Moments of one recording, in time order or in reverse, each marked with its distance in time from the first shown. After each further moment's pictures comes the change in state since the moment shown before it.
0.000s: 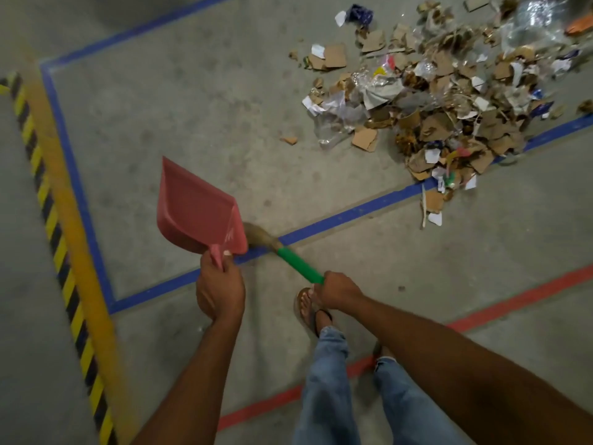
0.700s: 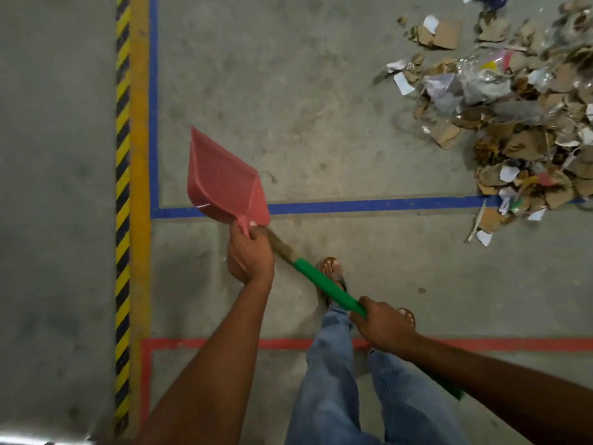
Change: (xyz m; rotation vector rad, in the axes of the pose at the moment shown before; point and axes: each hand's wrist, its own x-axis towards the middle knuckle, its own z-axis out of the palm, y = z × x) left_hand -0.014 -0.075 -0.041 -0.029 0.200 -0.277; right_hand -0.106 0.048 0.035 -0.359 -0.190 -0.240
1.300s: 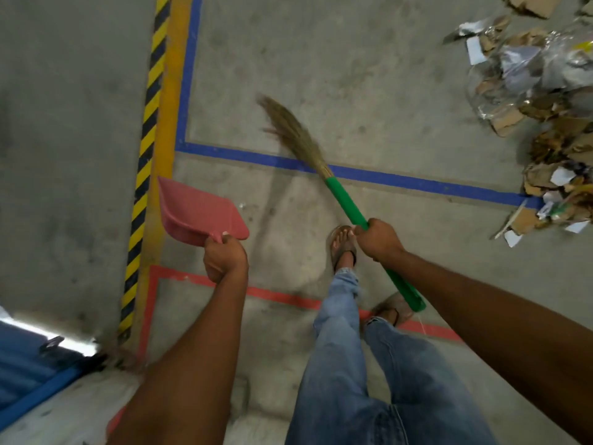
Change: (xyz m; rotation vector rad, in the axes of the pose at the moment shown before) left_hand 0.006 -0.138 -0.055 0.049 0.087 -0.493; right_hand 0.091 -0.070 -0.031 0.081 0.184 0.074
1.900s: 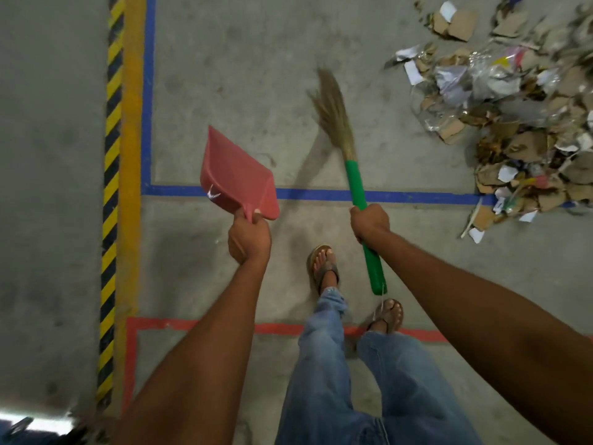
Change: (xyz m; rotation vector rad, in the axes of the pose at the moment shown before) left_hand -0.051 0.119 0.049 0.029 -0.273 0.411; right_hand 0.036 -0.031 -0.069 0.385 0.248 0.346
